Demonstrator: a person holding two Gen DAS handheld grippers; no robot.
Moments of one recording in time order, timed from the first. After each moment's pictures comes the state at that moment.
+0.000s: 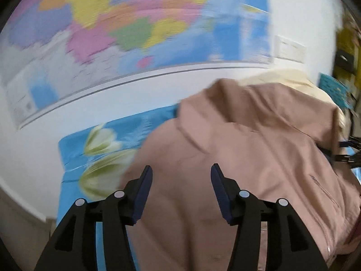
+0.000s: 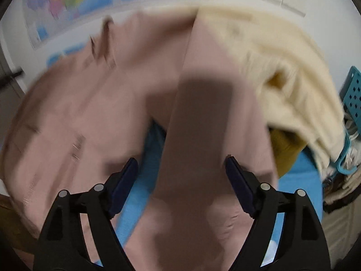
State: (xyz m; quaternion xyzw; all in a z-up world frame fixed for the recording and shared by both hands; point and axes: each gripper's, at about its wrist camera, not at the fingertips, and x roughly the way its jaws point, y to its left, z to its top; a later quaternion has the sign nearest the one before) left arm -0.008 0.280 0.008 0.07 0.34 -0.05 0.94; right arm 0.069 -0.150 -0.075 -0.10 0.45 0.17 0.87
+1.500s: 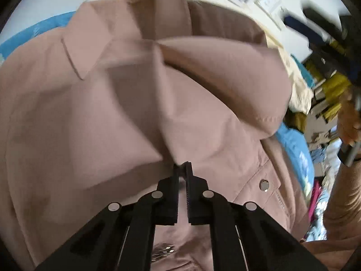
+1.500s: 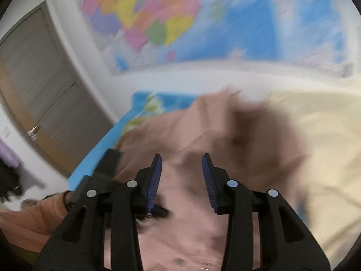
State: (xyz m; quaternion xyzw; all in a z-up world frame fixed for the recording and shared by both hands) left arm 0.075 0.211 -0.099 -0.11 0.53 -0.22 0.81; right arm 0.182 -0.022 0.033 0.00 0.36 0.41 0.84
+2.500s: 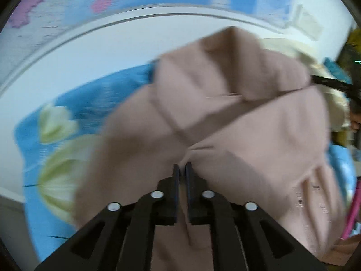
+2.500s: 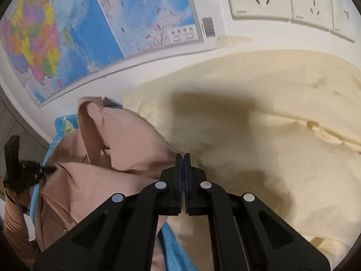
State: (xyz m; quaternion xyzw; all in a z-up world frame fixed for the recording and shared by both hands) left arm 0.121 0.296 -0.043 0.03 0.50 -0.07 0.86; right arm 0.277 -0.110 -0.031 0.04 0.42 0.25 0.87
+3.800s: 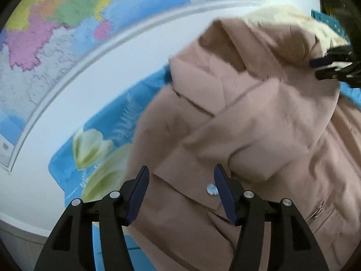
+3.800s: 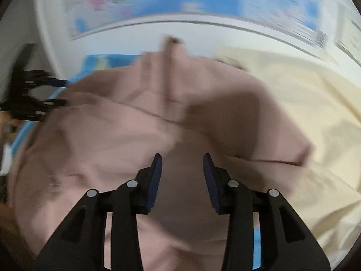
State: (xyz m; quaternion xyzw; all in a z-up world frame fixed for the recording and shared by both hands) left arm 0.077 0.296 -0.060 0.21 0.45 -0.08 0.87; right arm 0.180 0.028 -0.058 -0.12 0.38 0.39 0.83
